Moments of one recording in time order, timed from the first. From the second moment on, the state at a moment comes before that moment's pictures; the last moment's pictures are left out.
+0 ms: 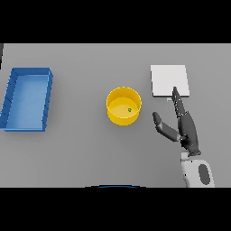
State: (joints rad) left arm -1.58 0.54 -0.60 -0.02 -0.25 0.03 0.04; right arm 0.04 -0.05 0.11 -1.66 0.20 -0.03 -0.14
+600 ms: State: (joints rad) left arm -1.32 0.57 -0.38 0.06 0.11 0.20 0.15; right arm 0.04 -0.07 0.12 -1.65 0.23 -0.02 -0.16
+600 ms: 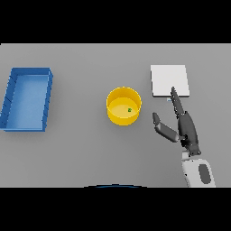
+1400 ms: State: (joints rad) left arm -1.53 0.38 -0.27 0.89 0.14 0.07 -0.30; right arm 0.03 -0.05 0.14 -1.64 0.24 -0.03 -0.14
